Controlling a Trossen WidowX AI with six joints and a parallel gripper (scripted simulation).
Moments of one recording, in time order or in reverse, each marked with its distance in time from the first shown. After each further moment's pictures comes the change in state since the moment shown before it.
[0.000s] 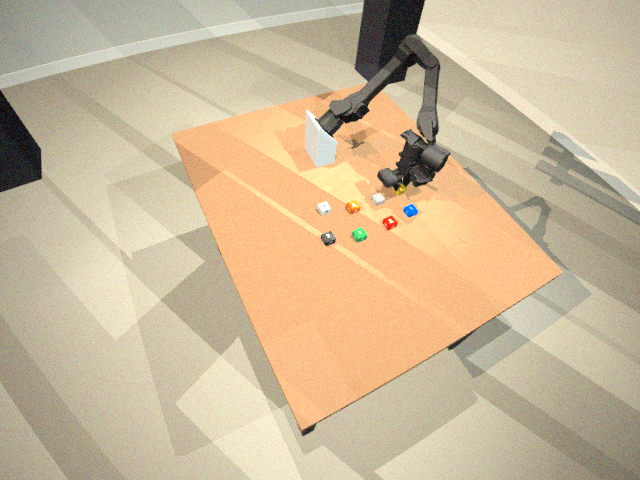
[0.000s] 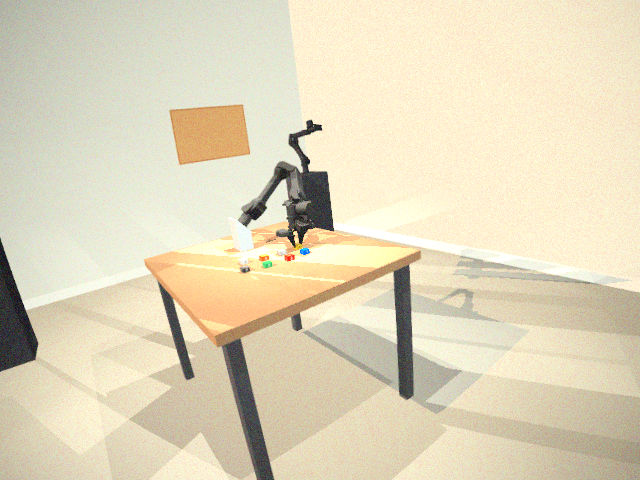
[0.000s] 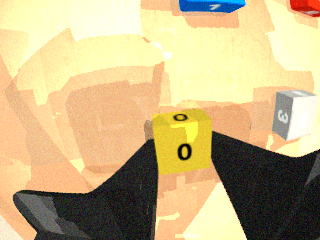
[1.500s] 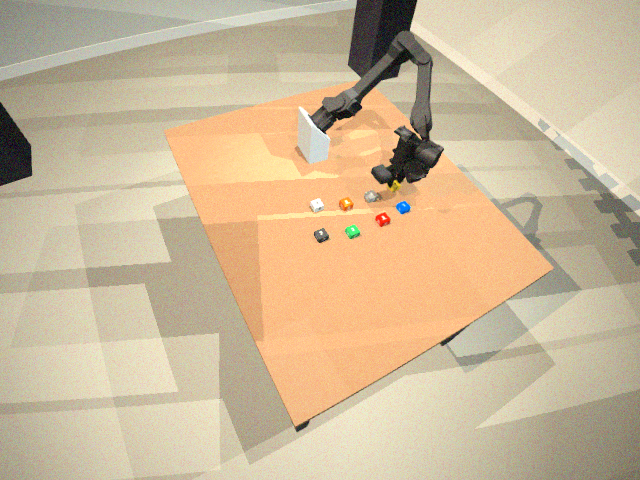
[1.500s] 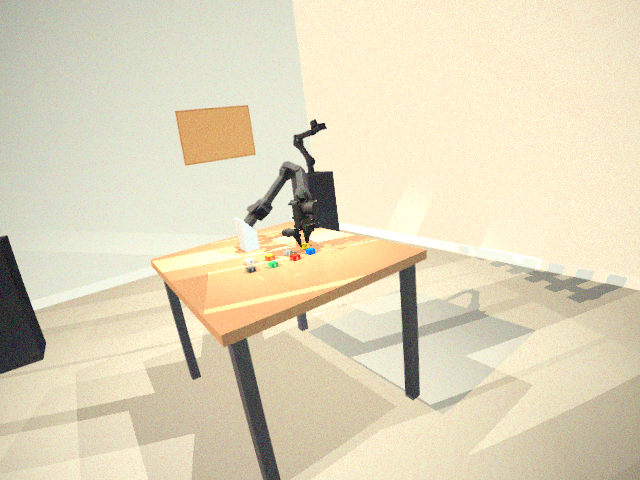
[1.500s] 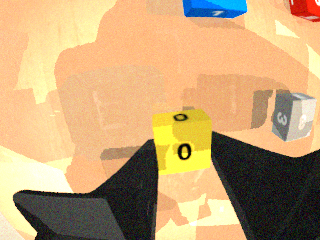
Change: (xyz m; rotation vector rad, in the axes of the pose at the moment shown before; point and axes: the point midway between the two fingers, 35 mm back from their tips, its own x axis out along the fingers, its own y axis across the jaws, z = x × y) arm -0.003 0.002 0.002 -0.008 -0.008 0.003
